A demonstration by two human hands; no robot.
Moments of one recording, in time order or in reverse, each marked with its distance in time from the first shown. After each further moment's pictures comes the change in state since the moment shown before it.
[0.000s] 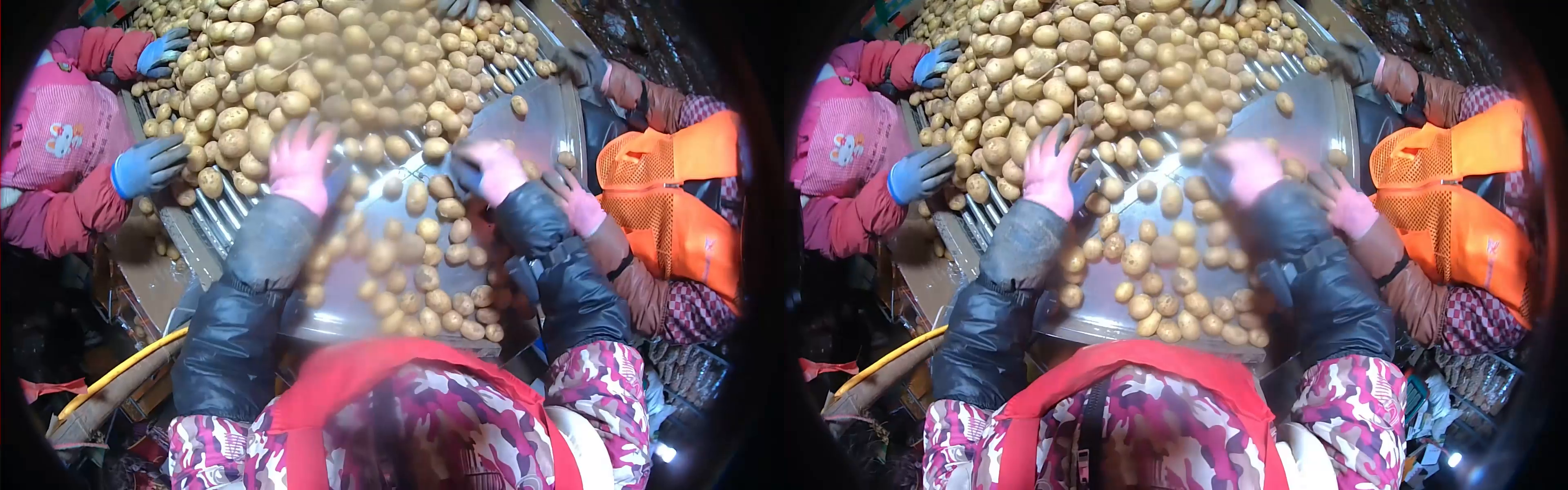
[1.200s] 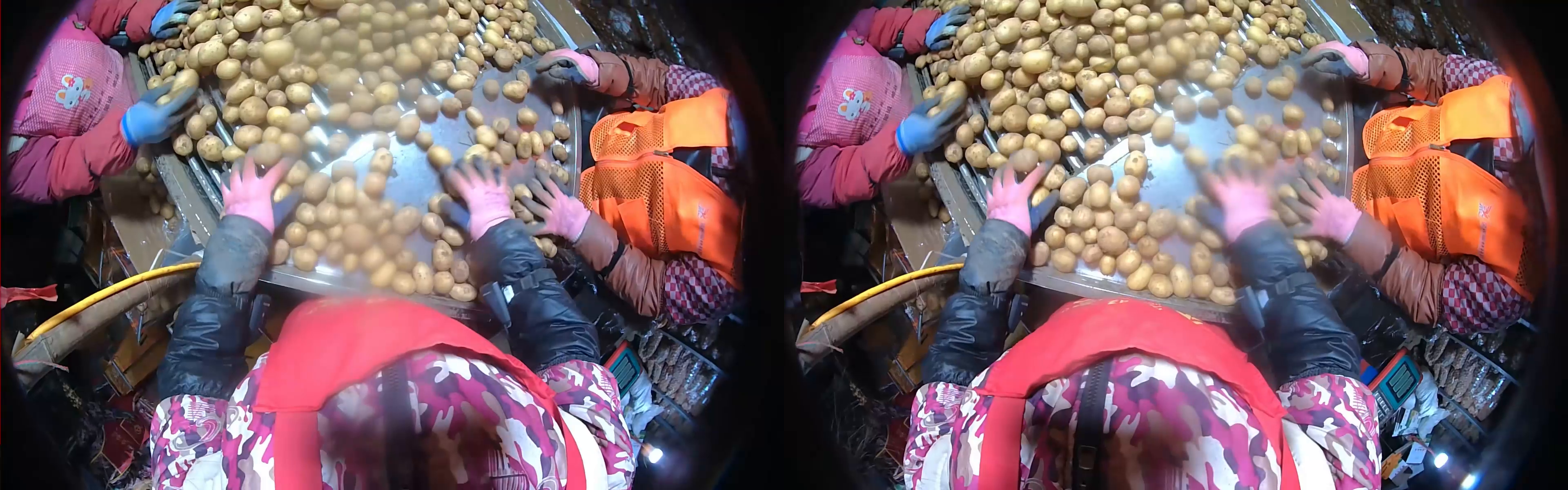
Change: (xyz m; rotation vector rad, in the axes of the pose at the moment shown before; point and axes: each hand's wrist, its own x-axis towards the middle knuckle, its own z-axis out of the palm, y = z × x) left_hand -0.120 -0.002 -0.057 0.214 -0.448 -0.317; right_hand -0.108 -0.020 0.092 -0.193 0.258 -0.031
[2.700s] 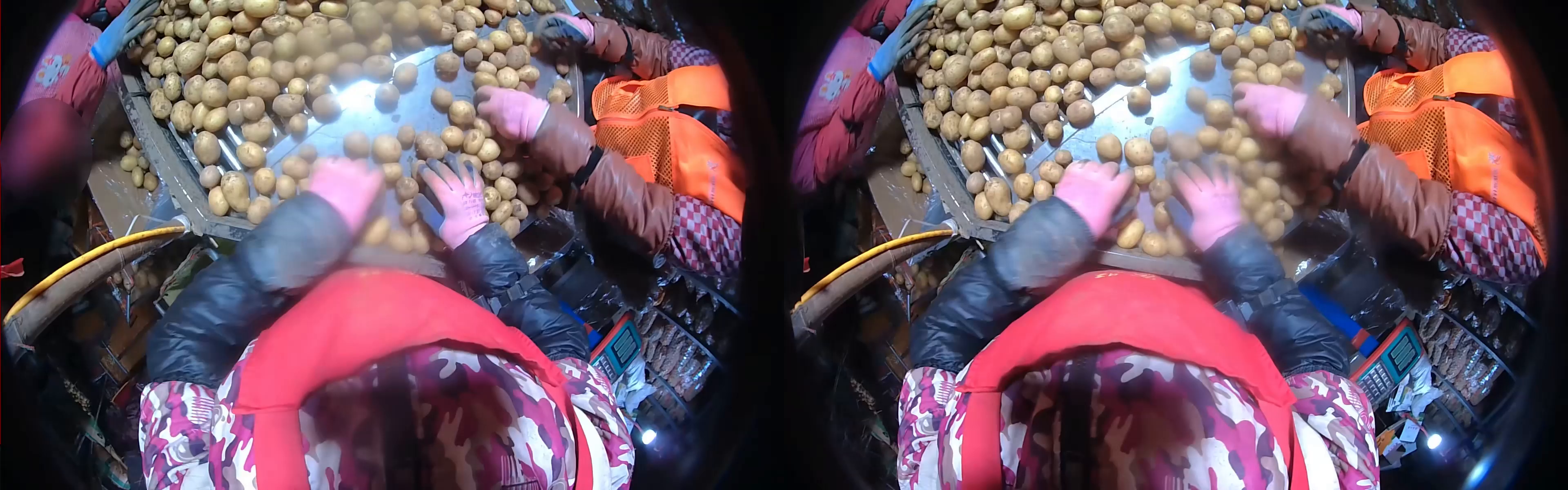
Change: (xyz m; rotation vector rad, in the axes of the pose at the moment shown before) left_hand -0.035 0.136 0.010 -0.177 -0.175 0.568; right_hand -0.071 -0.059 0.020 0.176 0.188 -0.091
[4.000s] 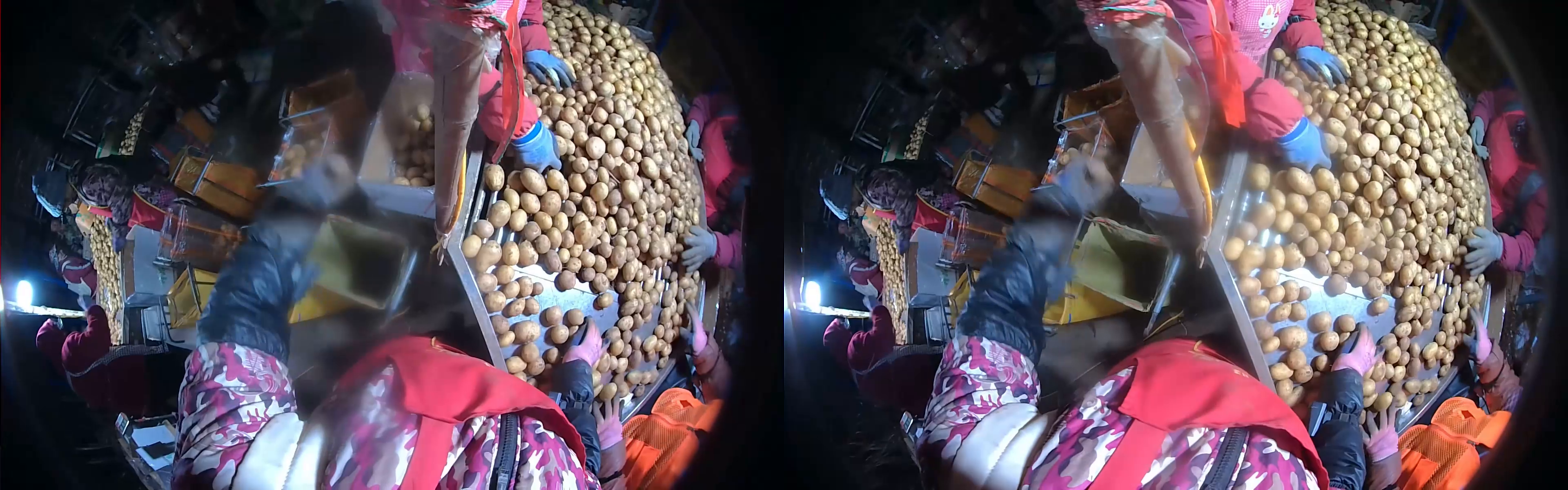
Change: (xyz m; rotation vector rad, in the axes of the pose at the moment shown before) left_hand -0.384 -0.247 -0.079 -1.812 1.568 -0.885; right_hand 0.100 0.063 0.075 -0.166 -0.007 0.147
